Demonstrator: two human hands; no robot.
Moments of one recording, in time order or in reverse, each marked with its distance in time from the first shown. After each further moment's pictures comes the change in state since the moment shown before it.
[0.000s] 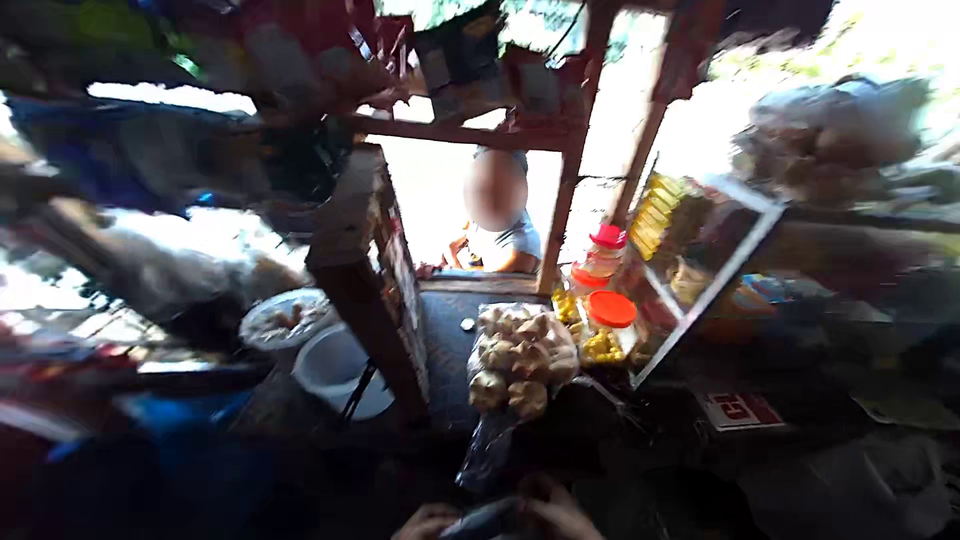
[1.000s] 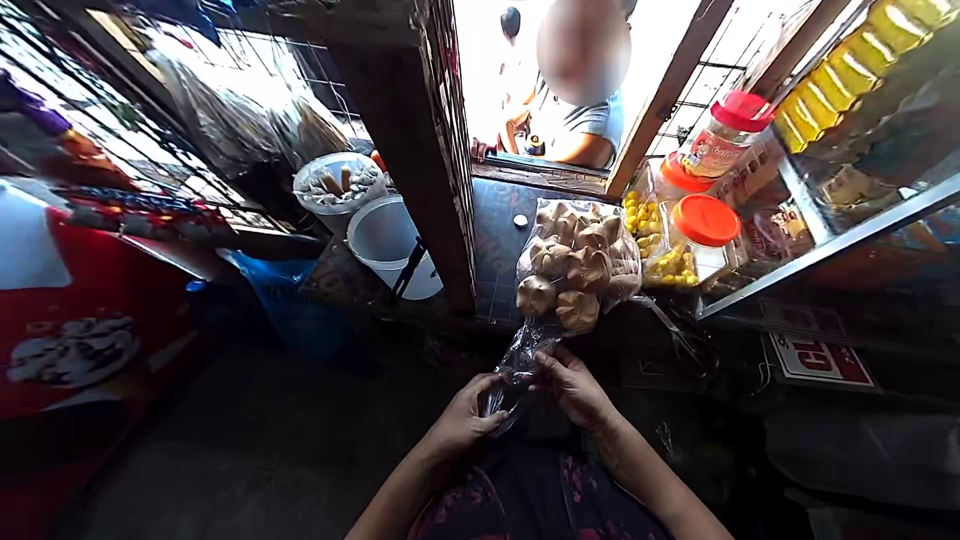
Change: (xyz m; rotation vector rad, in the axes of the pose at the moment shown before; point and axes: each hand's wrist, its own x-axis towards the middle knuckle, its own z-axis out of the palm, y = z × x) left_hand 0.017 0.021 0.002 -0.370 -0.154 -0.262; right_hand 0.019 -0.061 0.037 0.419 -0.140 0.110
